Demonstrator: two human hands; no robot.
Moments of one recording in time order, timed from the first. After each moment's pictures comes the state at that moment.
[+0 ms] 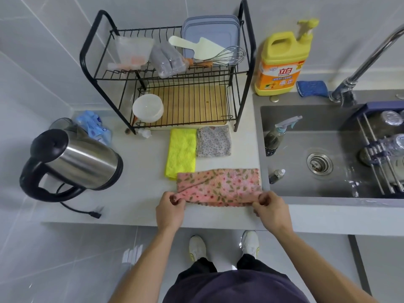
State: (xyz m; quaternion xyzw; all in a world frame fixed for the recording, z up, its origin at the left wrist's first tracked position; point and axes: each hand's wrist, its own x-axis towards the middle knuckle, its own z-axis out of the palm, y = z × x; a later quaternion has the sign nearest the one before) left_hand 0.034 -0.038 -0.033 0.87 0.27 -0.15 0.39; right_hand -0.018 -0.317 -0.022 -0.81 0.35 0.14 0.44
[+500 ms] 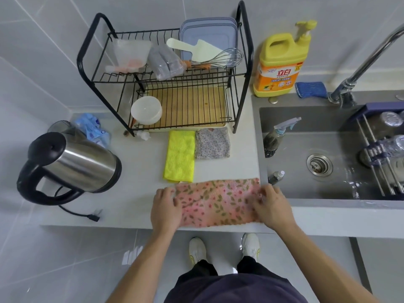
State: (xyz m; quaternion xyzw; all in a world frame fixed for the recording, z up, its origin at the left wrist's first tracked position) left_hand 0.041 -0.029 -0.032 0.96 0.12 -0.10 0.25; right_hand -0.001 -0.331 -0.020 -0.91 0.22 0.17 0.31
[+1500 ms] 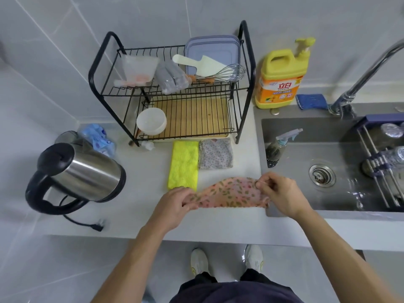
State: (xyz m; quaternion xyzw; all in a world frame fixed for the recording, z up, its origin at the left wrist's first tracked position) left_hand 0.084 -0.022 0.020 0.92 -0.15 -0.19 0.31; right_hand 0.050 -0.362 0.024 -0.90 0.12 0.12 0.41
